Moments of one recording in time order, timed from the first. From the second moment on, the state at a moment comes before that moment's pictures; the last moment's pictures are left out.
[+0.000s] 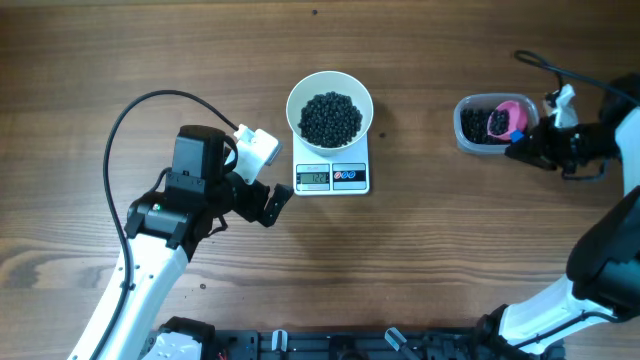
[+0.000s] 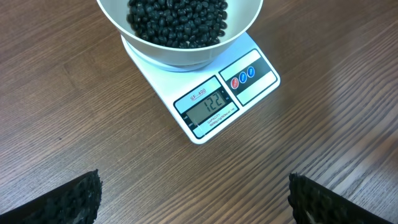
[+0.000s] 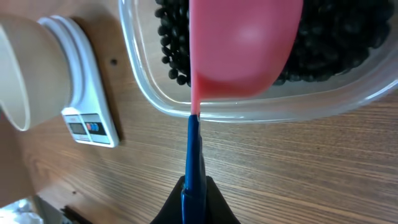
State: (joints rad) left arm -0.25 1.14 0.86 -0.66 0.32 0.26; right arm -0.48 1.86 1.41 -1.19 -0.62 -0.27
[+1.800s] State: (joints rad) left arm -0.25 1.14 0.86 -0.66 0.32 0.26; right arm 0.23 1.84 1.59 -1.01 -0.70 -0.02
